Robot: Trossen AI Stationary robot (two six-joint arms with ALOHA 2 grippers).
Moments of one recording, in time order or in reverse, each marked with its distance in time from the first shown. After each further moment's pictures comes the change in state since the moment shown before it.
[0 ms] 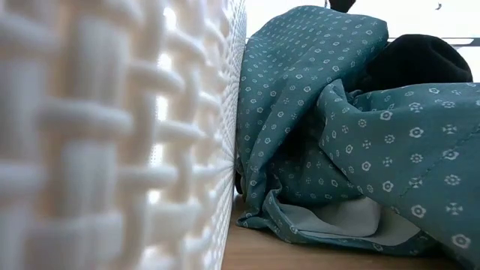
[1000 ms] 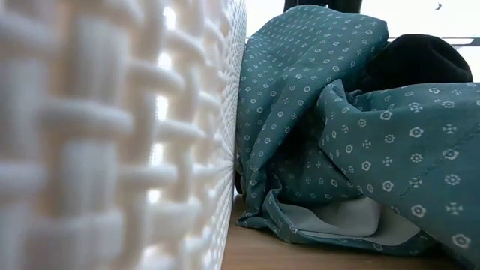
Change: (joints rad) left arm 0.000 0.000 0.000 0.000 0.000 0.000; right arm -0.036 0.059 -0.431 0.396 -0.208 -0.093
